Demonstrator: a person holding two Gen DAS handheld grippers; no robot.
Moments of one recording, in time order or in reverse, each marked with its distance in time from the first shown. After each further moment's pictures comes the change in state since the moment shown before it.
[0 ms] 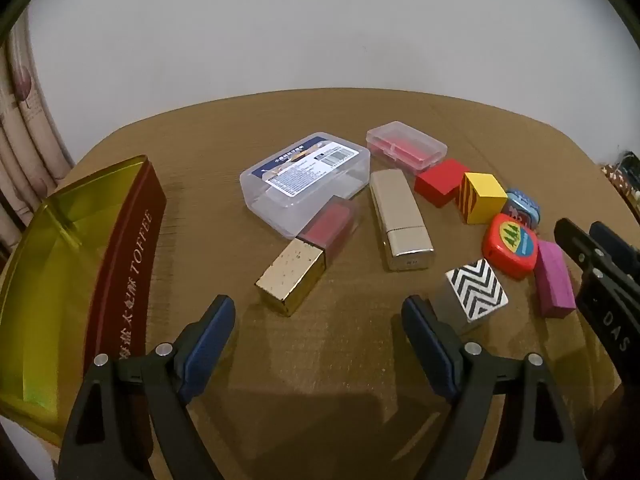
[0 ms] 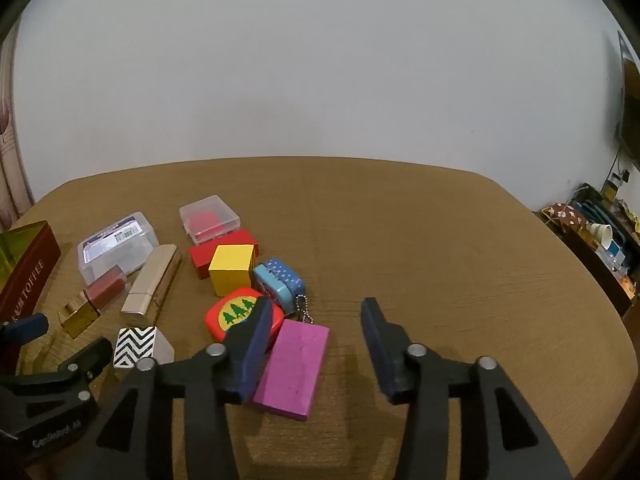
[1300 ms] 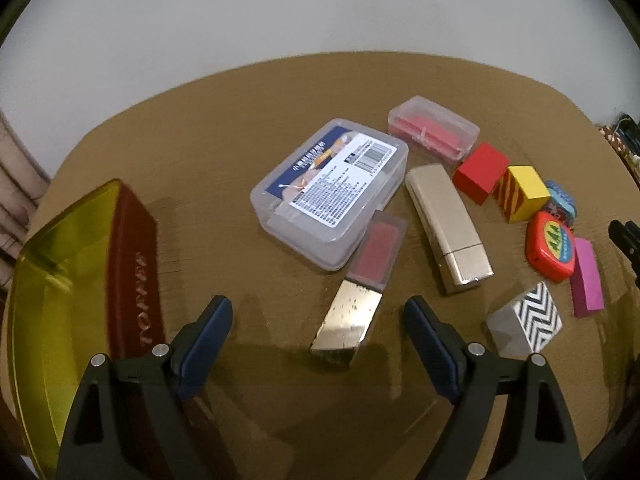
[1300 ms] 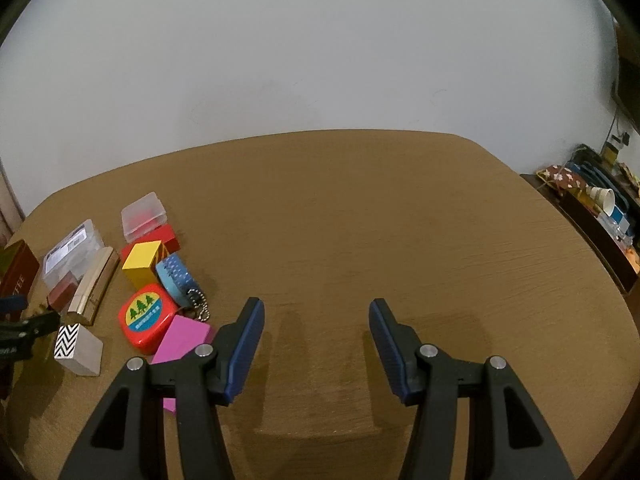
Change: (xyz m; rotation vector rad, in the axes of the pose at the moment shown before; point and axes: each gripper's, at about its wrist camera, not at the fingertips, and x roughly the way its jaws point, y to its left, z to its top) left arm 0.029 0.061 0.026 0.140 0.161 -0.051; right arm 0.037 -0.055 0.004 0.093 0.083 -0.001
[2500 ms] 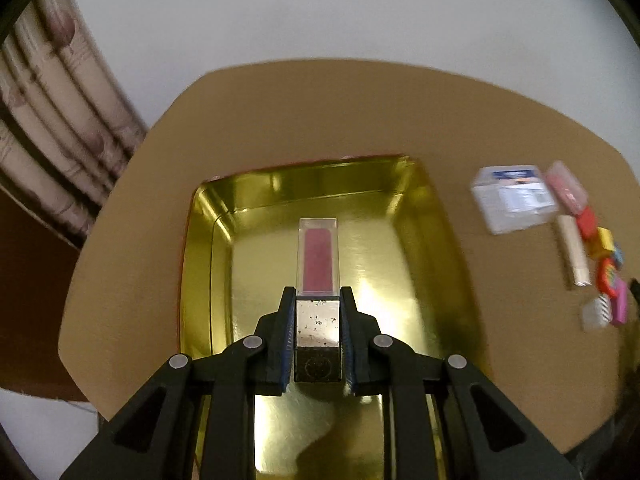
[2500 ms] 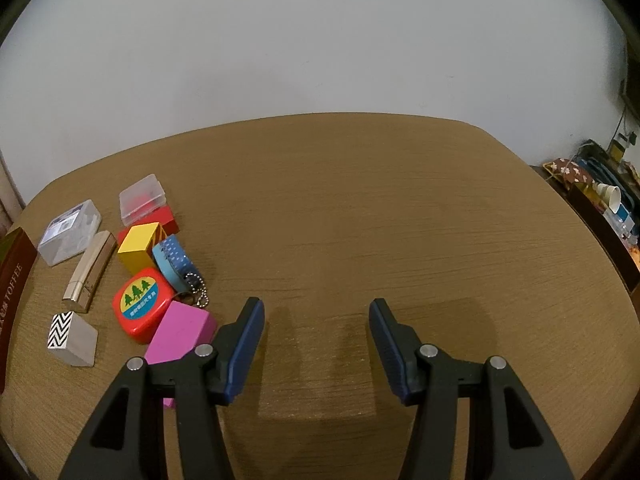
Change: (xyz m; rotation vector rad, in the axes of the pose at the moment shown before) left arm -0.061 0.196 0.000 -0.236 0.099 0.154; right arm 0.006 -0.008 -0.002 -0.012 0.062 0.023
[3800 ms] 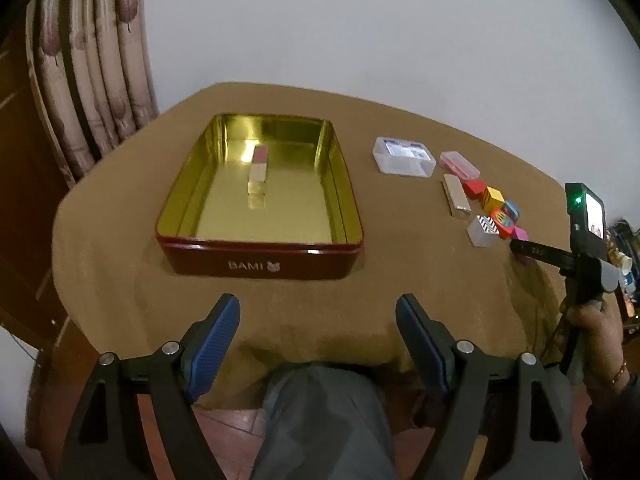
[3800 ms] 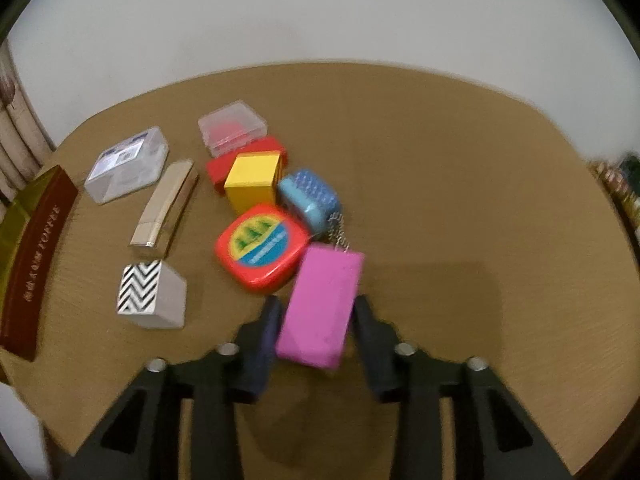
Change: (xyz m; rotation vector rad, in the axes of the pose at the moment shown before) left arm -0.109 -0.077 -0.190 -0.145 -0.222 -0.149; right arm -0.003 0.076 -0.006 -0.126 0.219 0.086
